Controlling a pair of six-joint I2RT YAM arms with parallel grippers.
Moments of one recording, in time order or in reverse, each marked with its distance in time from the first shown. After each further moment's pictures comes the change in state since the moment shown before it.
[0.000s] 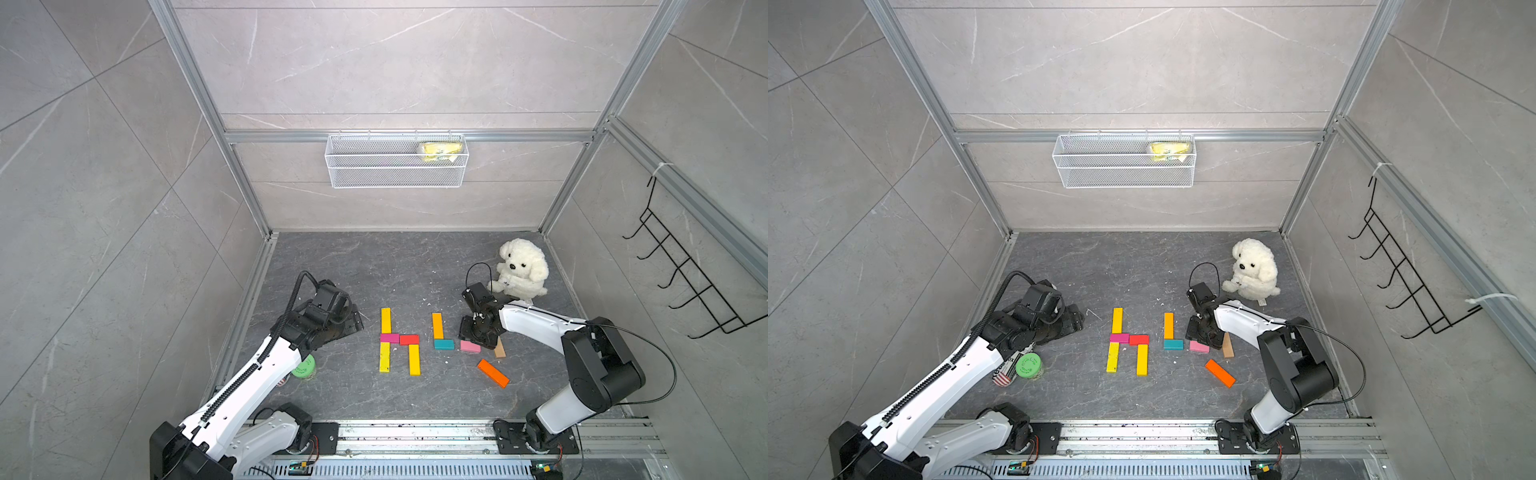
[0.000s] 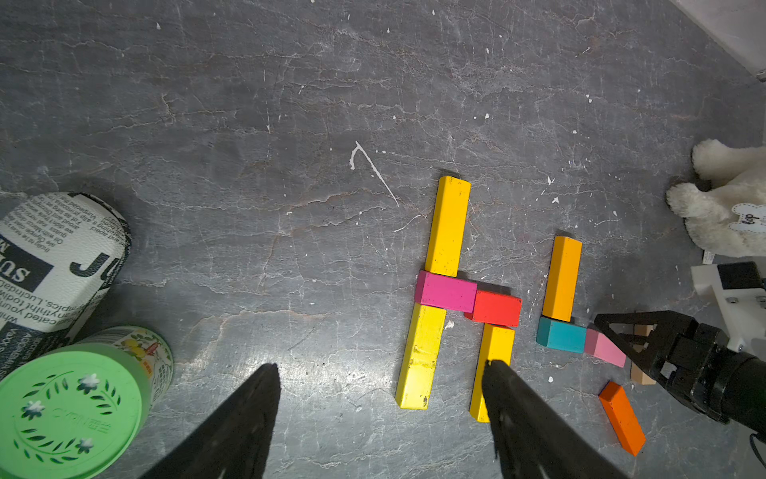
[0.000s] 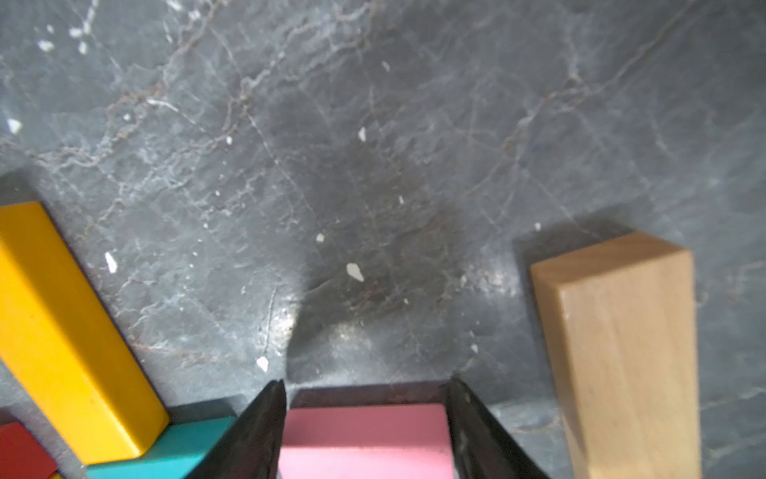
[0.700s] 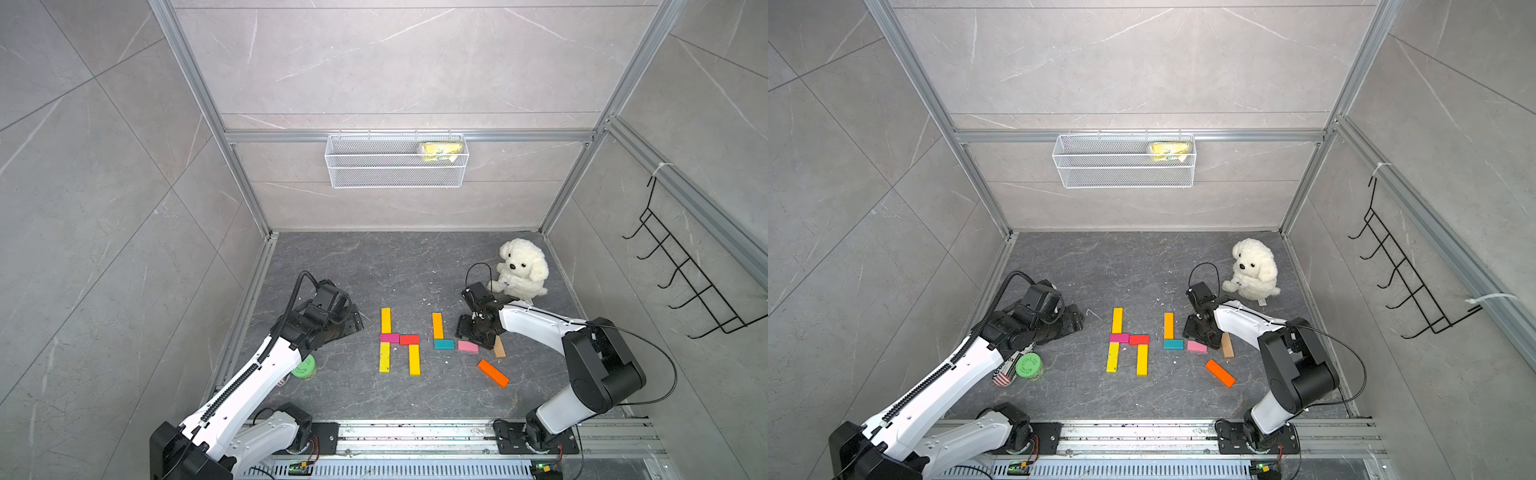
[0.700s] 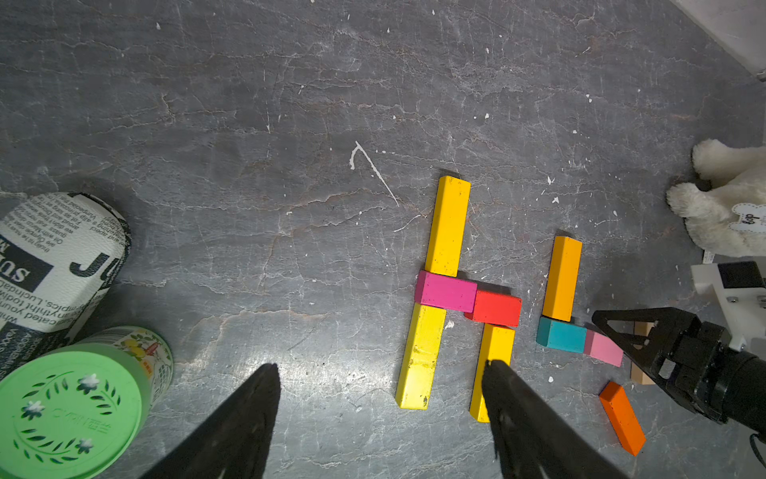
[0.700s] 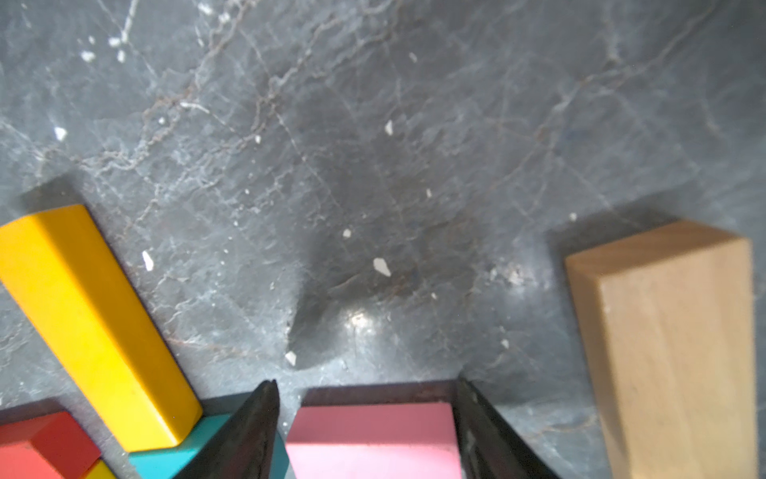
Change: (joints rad) left arm 0.000 0.000 0.000 0.000 0.000 0.000; right arm 0.006 -0.005 0.000 0.019 -0.038 0.045
